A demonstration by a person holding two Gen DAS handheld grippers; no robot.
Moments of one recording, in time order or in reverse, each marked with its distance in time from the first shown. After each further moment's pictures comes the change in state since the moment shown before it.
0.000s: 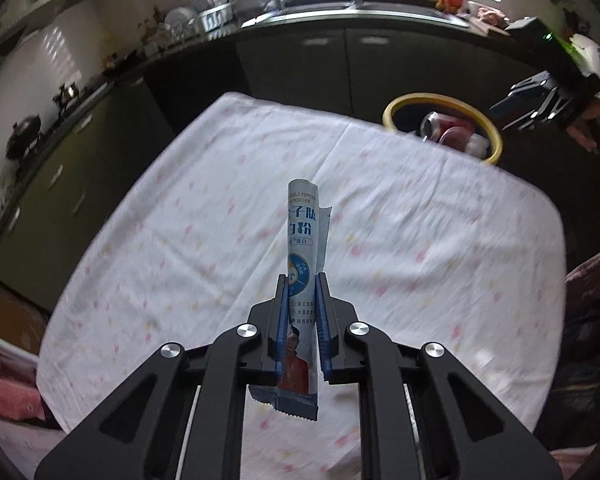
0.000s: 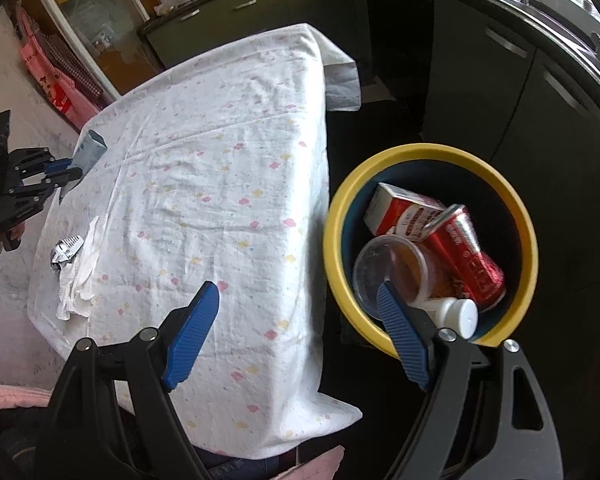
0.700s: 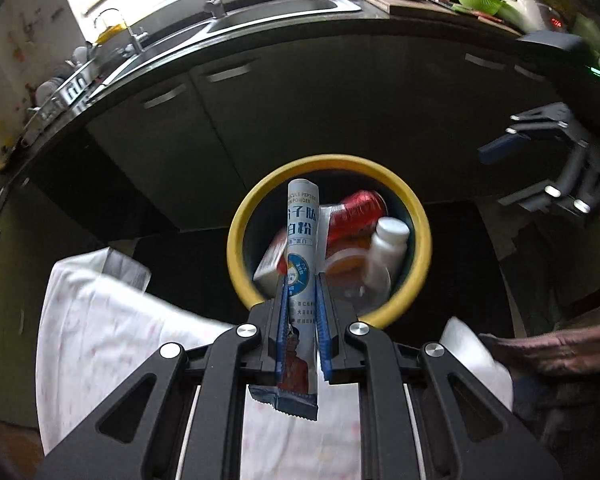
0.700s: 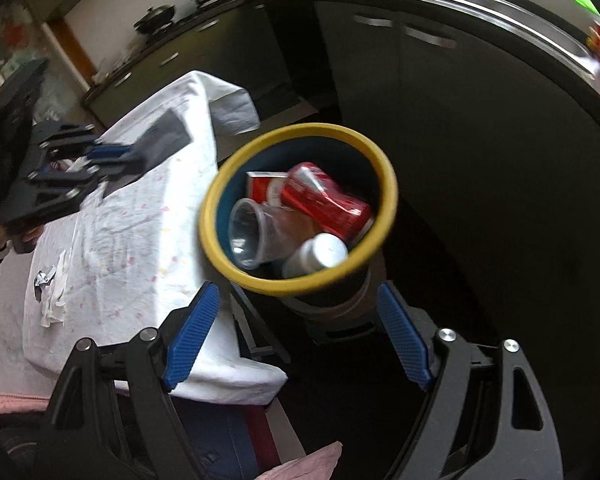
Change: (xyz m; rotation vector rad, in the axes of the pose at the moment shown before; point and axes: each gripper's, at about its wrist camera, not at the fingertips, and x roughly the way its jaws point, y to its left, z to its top) left arm 0.117 -0.187 0.219 0.293 0.017 -0.205; right arm -0.064 -0.115 -0.089 0.267 -0.128 -0.084
